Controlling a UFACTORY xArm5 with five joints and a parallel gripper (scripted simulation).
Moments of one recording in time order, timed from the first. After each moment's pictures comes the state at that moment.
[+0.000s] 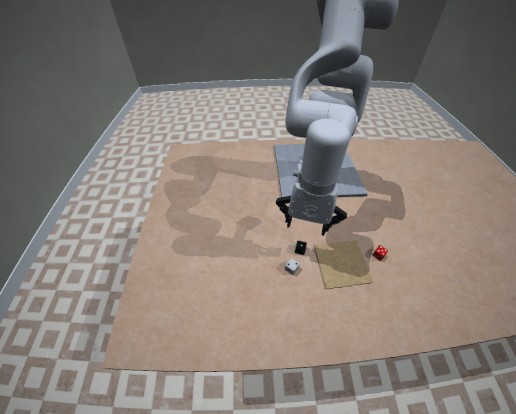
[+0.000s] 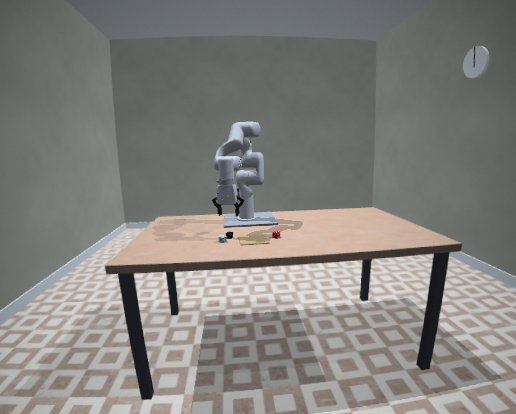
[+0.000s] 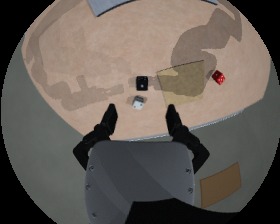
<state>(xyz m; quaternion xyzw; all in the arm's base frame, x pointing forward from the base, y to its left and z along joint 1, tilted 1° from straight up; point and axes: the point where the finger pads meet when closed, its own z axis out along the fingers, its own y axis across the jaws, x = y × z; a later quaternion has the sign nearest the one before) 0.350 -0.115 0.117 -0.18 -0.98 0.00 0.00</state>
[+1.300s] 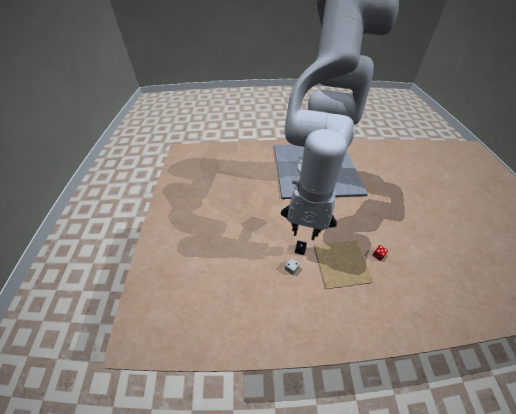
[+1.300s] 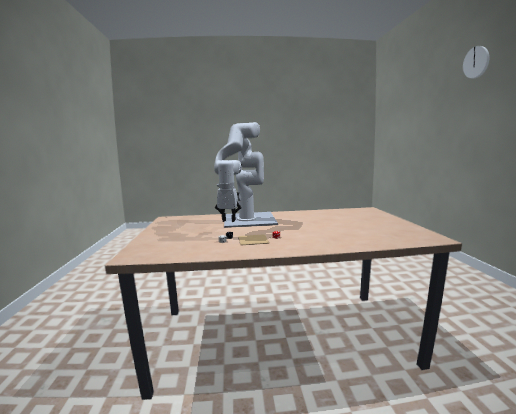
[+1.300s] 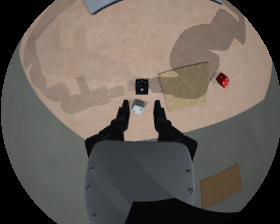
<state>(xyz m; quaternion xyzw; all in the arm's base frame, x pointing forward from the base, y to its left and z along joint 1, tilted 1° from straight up) 0.351 -0.116 0.096 -0.18 -0.98 0.00 0.00</state>
